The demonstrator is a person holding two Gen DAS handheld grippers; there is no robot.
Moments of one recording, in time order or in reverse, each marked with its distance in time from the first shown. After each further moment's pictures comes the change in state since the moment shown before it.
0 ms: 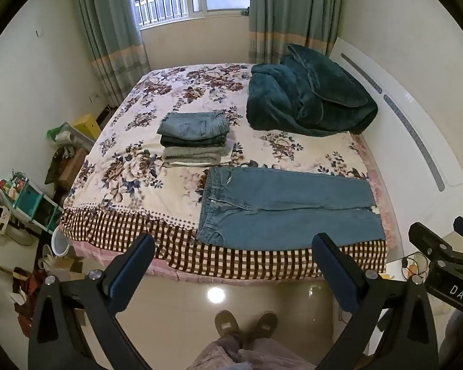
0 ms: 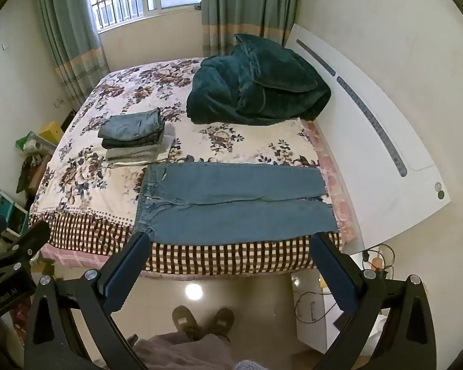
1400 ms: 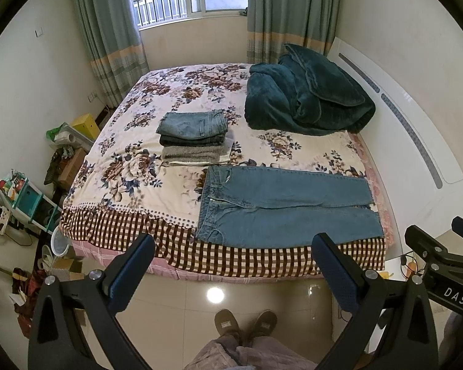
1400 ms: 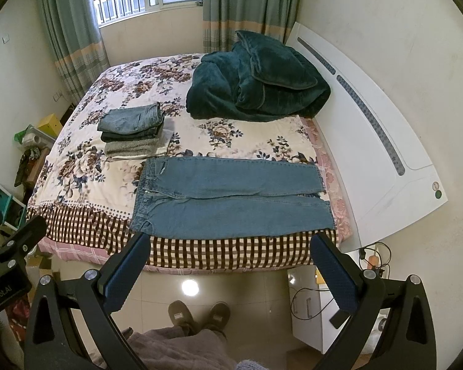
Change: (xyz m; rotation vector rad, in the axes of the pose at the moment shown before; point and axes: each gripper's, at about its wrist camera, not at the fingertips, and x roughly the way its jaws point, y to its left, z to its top) left arm -0.003 0.002 -0.001 -0.013 0.008 -0.021; right arm -0.002 0.003 -0.013 -0.026 0.004 -0.033
